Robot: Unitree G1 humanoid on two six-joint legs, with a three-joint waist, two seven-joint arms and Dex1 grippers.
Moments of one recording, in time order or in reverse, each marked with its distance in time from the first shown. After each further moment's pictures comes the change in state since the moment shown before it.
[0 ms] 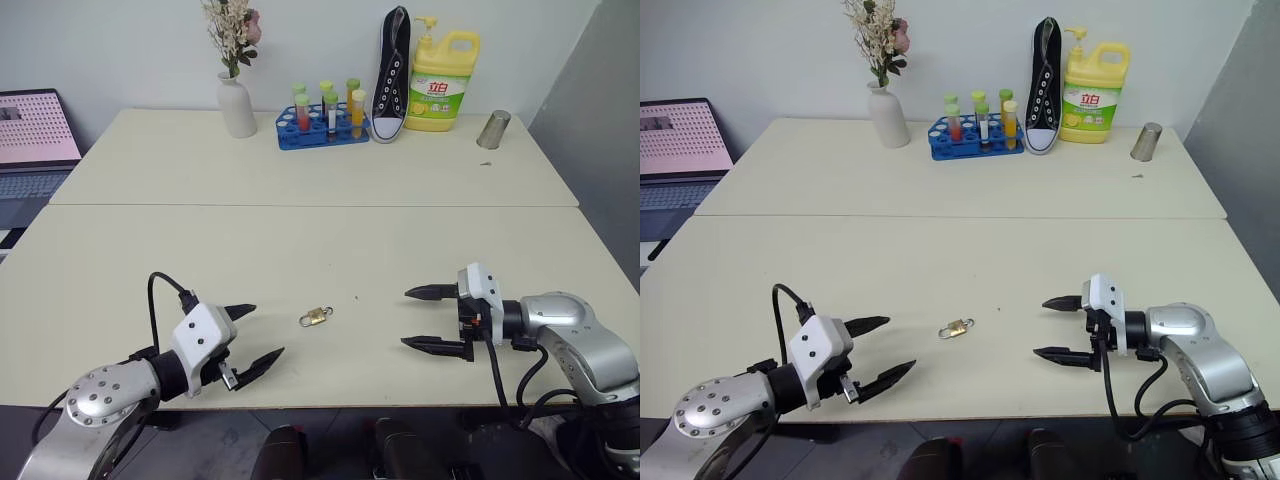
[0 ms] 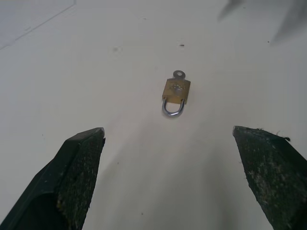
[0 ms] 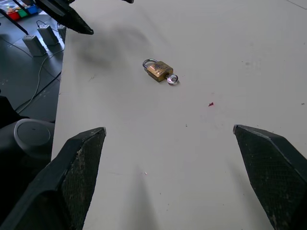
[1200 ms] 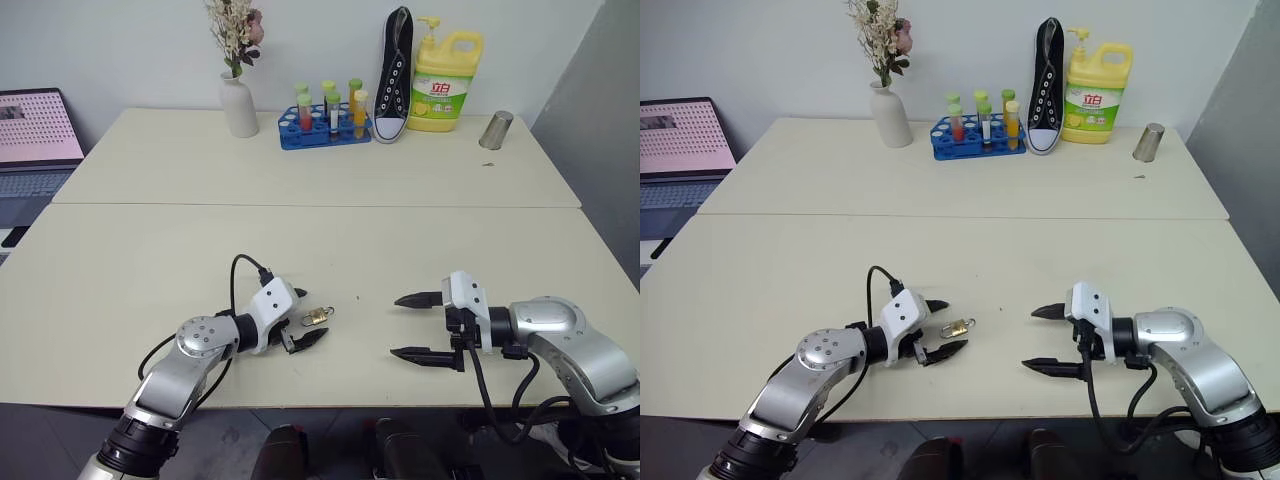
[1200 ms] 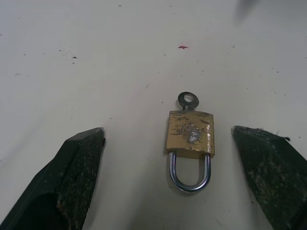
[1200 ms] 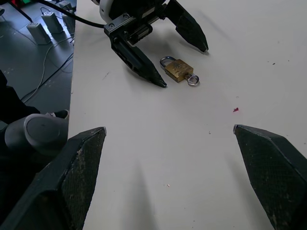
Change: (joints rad) left arm -0.432 -0.149 -0.372 0.416 0.186 -0.034 -0.023; right arm 0.022 -0.009 0.044 -0.154 -0.005 0.124 -0.073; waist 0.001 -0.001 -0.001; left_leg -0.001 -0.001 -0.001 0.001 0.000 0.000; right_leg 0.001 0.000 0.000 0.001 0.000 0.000
